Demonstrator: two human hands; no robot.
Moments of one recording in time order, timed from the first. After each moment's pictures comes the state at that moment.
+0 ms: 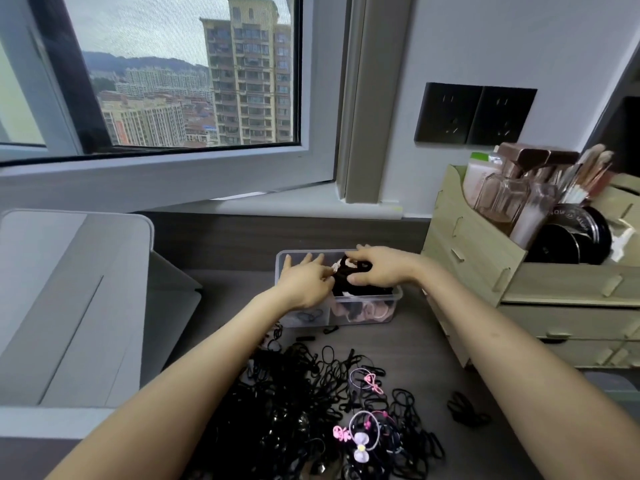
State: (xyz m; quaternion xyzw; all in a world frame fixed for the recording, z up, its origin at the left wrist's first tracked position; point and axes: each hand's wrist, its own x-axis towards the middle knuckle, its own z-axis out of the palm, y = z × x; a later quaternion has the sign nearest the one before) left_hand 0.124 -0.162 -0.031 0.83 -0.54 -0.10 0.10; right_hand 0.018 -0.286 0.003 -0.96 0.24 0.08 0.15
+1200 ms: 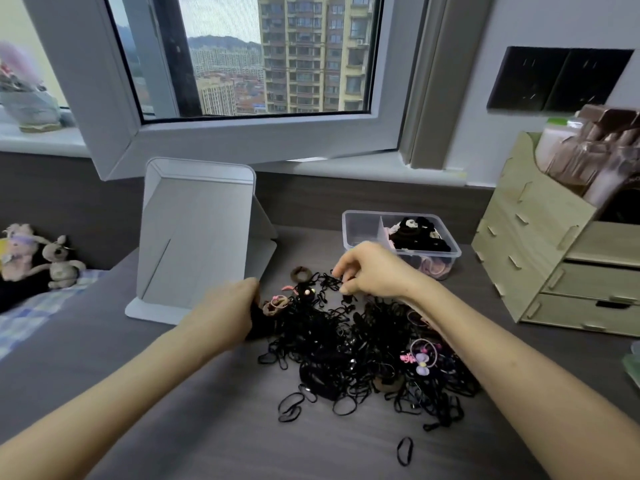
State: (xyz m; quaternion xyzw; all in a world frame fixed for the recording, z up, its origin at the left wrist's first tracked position) left_hand 0.118 0.072 -0.049 0.92 -0.37 -0.02 0.08; right_hand 0.020 -0.136 -0.025 -0.95 0.15 -0.03 0.28
